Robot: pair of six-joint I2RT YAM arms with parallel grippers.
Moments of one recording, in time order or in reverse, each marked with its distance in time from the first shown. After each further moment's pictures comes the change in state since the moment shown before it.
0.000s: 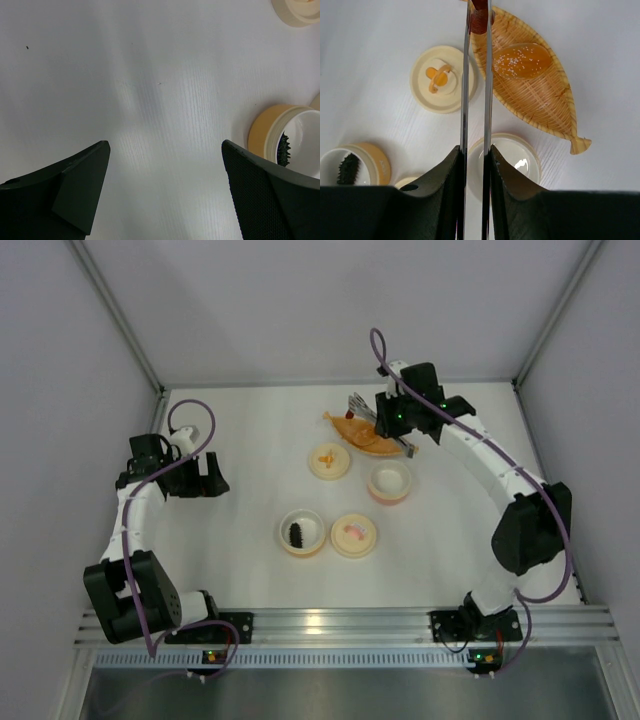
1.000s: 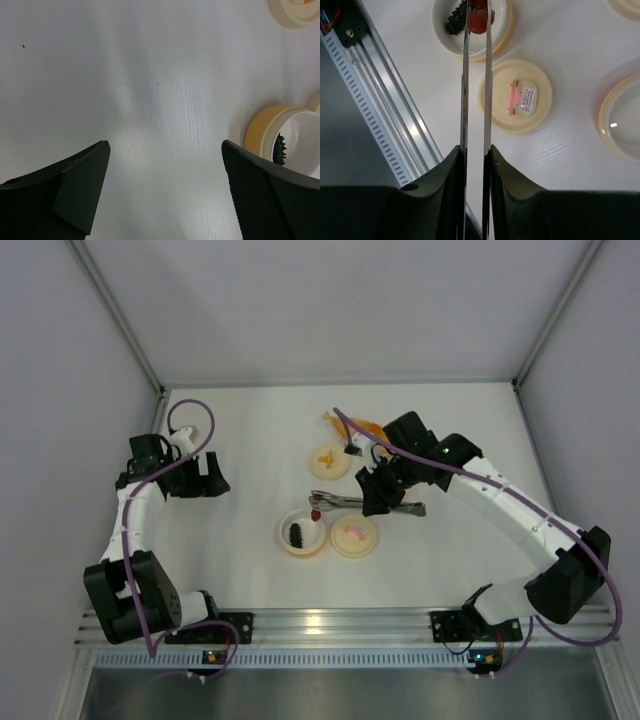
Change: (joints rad) left arm 0.000 0.000 0.000 -0.001 0.008 -0.015; right arm 0.246 -0.313 -0.212 -0.353 -0.320 -0.259
